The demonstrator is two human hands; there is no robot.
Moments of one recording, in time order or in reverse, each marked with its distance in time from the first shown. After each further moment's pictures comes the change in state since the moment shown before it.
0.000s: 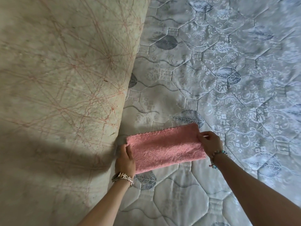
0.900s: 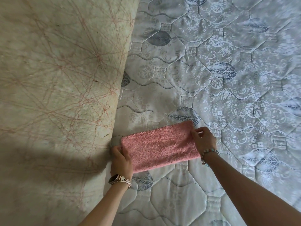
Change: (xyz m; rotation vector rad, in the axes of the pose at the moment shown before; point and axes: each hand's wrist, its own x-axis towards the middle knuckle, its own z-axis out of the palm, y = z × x) left_hand 0.001 -0.002 0.010 0.005 0.058 -0.036; right_hand -0.007 -0.008 0.009 -0.122 0.058 -0.018
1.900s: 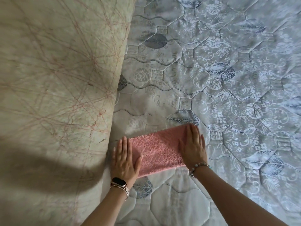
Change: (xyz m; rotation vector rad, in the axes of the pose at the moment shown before) left_hand 0.009 -0.021 0.017 0.599 -0.112 0.597; right_hand -0.019 0.020 0.044 -0.458 0.060 -0.450
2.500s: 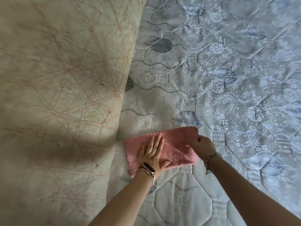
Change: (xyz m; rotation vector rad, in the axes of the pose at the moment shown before) left_hand 0.014 0.058 0.005 0.073 -0.195 0.238; right_hand 0.002 -0.031 -0.080 0.494 -0.305 0.460
